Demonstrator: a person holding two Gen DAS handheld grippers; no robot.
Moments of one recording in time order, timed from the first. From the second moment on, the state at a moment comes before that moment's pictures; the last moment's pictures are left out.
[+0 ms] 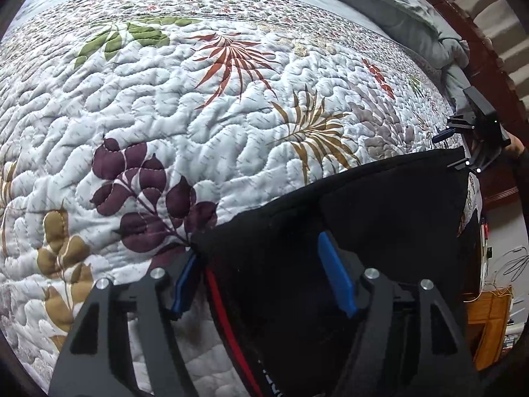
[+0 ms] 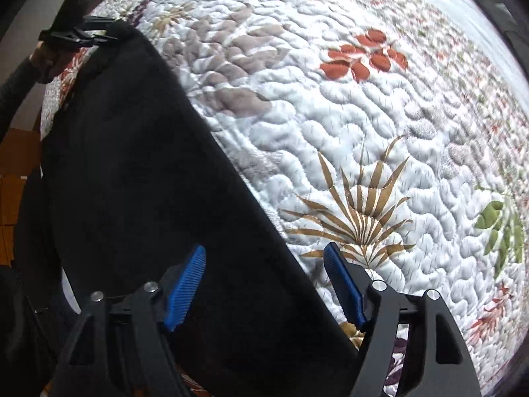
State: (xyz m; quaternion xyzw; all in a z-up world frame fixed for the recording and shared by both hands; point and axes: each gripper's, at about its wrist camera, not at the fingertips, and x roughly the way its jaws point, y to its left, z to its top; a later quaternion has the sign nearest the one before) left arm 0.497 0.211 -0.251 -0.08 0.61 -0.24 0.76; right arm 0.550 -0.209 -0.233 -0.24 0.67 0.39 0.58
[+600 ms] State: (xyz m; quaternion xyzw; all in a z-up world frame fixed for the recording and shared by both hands) left arm 0.464 0.205 -0.183 -0.05 0.56 -0.25 0.79; right arm 0.533 -0.251 -0.168 -0.23 0.66 0.38 0.61
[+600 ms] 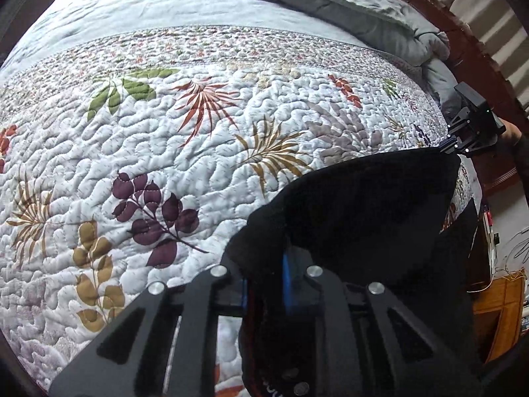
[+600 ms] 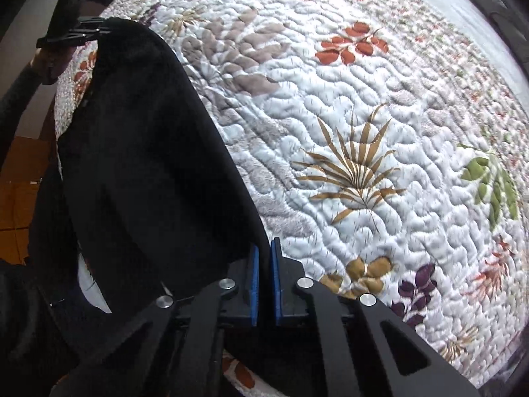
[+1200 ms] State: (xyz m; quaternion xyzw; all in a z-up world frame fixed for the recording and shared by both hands) left arm 0.281 0.209 -0.100 -0.04 0.46 -0.29 0.84; right arm 0.303 -0.247 -0.077 -0.30 0.54 0.33 0.71
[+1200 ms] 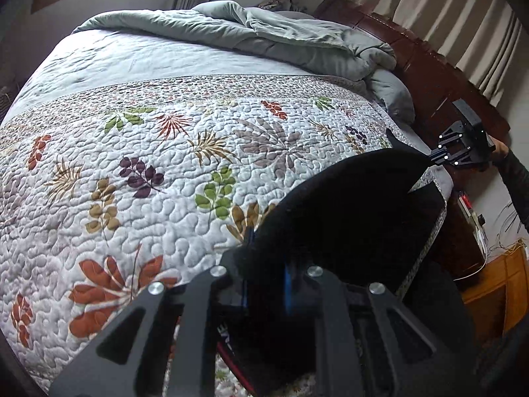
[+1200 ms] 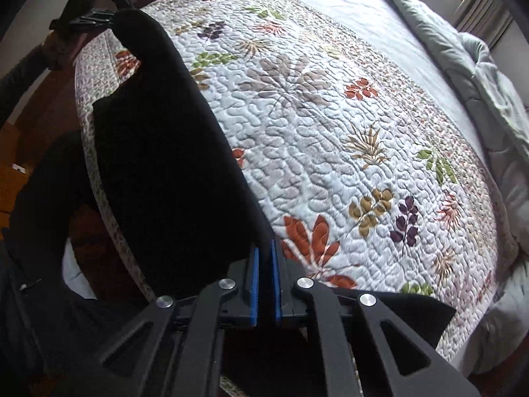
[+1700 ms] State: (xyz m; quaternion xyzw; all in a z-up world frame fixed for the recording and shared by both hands) left arm 0.180 0.207 -0.184 0.02 0.50 -0.28 0.82; right arm 0.146 -0.214 -0.182 -0.39 0.48 0.24 0.75
